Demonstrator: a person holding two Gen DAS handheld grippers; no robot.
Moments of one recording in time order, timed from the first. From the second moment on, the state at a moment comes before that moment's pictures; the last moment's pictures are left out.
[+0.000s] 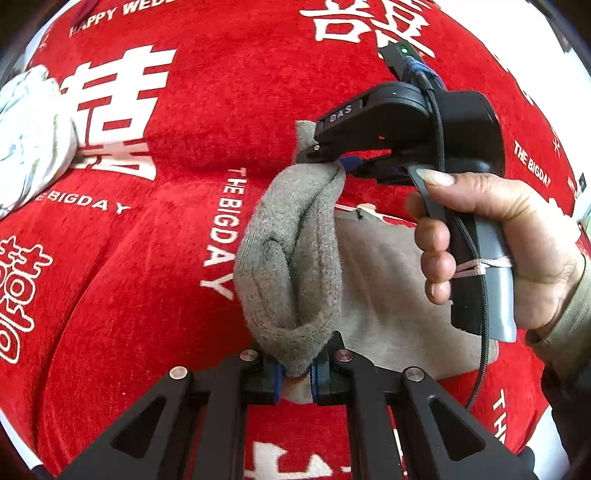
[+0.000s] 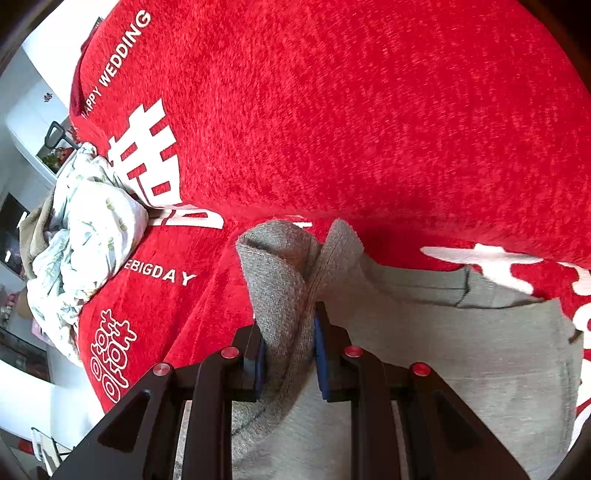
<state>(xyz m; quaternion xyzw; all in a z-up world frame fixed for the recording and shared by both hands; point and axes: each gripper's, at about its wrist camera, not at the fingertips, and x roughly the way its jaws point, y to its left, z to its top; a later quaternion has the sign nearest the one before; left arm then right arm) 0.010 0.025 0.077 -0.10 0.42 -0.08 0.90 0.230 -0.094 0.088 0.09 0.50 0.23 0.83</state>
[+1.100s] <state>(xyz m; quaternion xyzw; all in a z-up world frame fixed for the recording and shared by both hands) 0.008 -0.096 0.089 0.02 0.44 -0.10 0.89 0.226 -0.177 0.108 0.08 0.48 0.25 0.84</state>
